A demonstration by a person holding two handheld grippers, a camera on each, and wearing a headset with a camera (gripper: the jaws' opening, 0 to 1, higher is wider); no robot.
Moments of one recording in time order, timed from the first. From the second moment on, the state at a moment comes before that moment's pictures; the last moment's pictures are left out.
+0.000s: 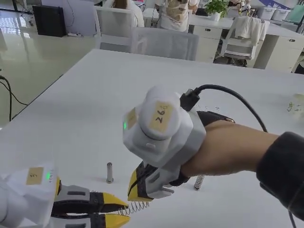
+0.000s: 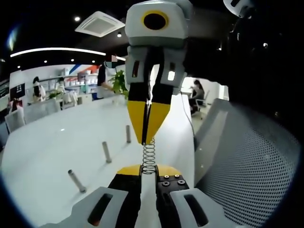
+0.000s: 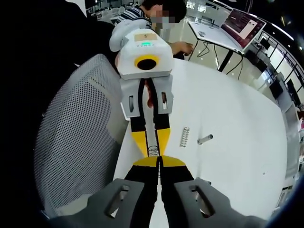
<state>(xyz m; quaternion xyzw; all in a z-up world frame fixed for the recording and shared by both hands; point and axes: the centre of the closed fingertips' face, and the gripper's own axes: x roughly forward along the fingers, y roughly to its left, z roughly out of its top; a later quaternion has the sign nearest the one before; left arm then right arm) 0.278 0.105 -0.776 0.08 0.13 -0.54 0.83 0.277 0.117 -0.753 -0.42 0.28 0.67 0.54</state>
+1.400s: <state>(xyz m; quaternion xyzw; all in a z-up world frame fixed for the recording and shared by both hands) 0.280 0.102 -0.769 0.08 0.12 -0.54 0.83 0.275 0.118 -0.760 -0.42 0.29 0.67 0.54</state>
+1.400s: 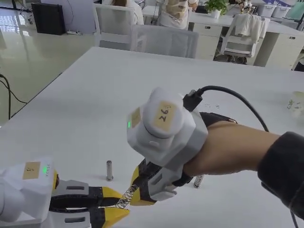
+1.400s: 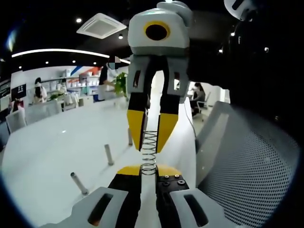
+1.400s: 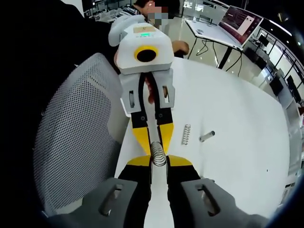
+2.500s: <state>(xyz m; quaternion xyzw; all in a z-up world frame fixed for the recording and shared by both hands) 0.285 0.104 -0.769 0.07 0.12 -0.53 0.84 0.271 0.128 -0.763 -0.42 0.29 0.68 0.53</state>
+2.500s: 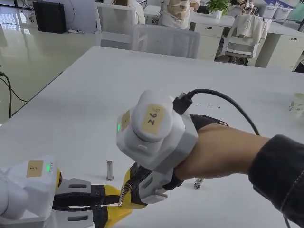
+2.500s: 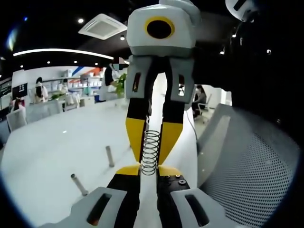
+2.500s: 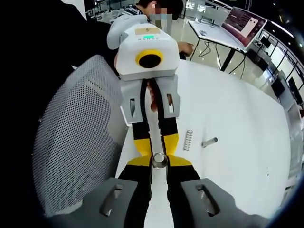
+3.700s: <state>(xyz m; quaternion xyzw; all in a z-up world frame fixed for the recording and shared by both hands) 0.298 0.133 -0.781 0.02 0.14 -0.47 0.87 0.345 0.081 -0.749 -0.40 0.31 0.61 0.61</state>
